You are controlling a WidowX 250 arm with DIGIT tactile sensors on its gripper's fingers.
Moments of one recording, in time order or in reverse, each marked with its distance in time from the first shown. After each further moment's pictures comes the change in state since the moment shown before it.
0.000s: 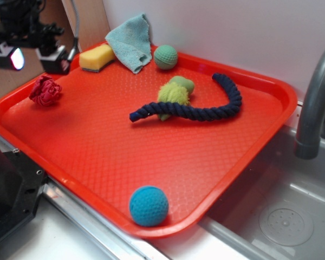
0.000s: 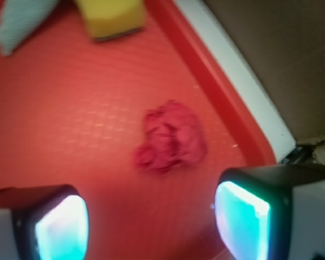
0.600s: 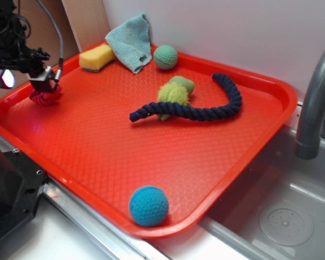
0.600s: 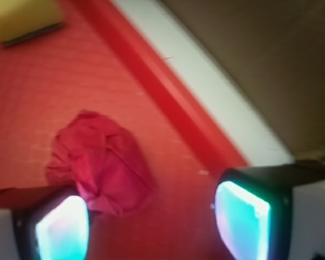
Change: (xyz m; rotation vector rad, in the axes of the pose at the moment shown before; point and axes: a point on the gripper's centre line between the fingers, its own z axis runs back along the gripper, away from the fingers) arm 0.009 0.017 -0.038 -0.043 -0.051 -0.012
